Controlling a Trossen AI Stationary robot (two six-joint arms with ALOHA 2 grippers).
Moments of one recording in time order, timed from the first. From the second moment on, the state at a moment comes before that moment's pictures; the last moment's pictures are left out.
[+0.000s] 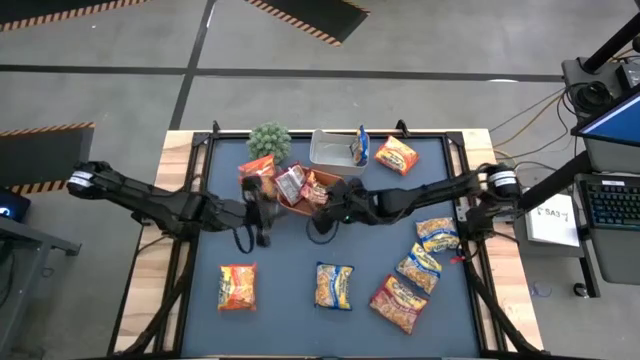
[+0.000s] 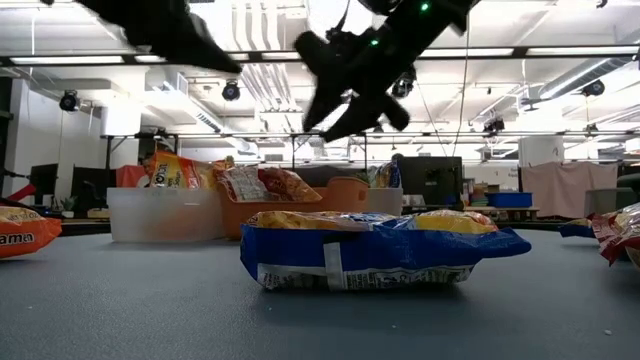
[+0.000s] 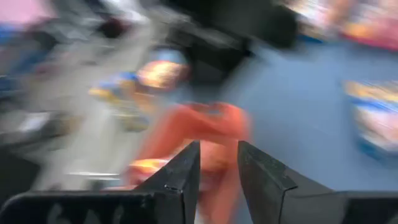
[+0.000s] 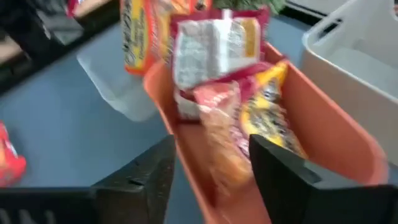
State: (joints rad) left arm -0.24 1.06 0.69 -0.13 -0.52 0.20; right arm 0.04 1.75 1.22 -0.19 0.47 0.62
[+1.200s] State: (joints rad) left arm -0.06 1.50 0.62 0.06 -0.51 0.17; right arm -0.14 1.85 1.22 -0.24 0.20 0.49
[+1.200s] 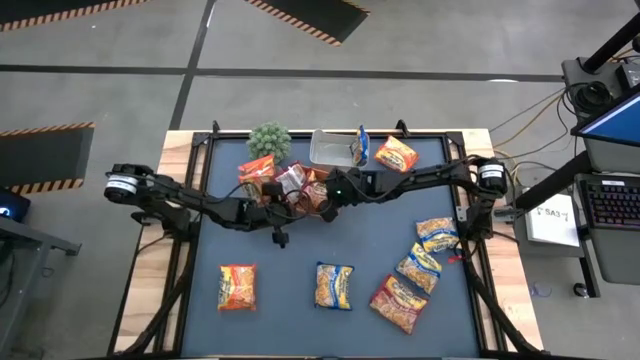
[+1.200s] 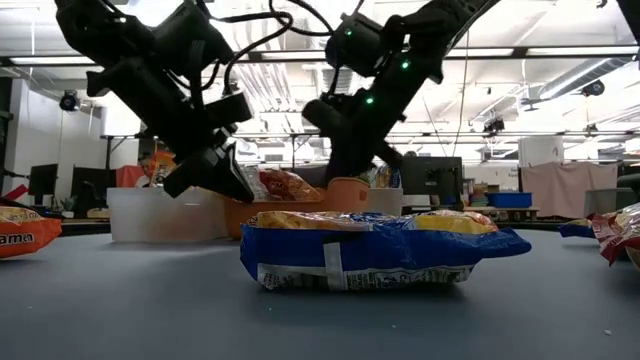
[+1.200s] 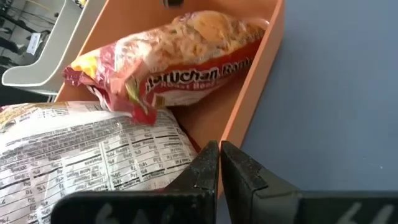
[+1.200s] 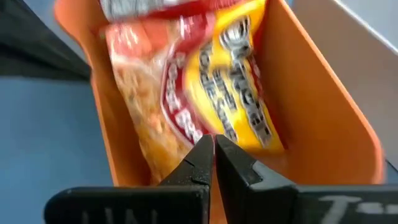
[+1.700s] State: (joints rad) left arm -0.05 1.50 0.62 0.09 -0.48 0.16; right arm -0.14 1.93 1.23 -0.15 0.21 0.49
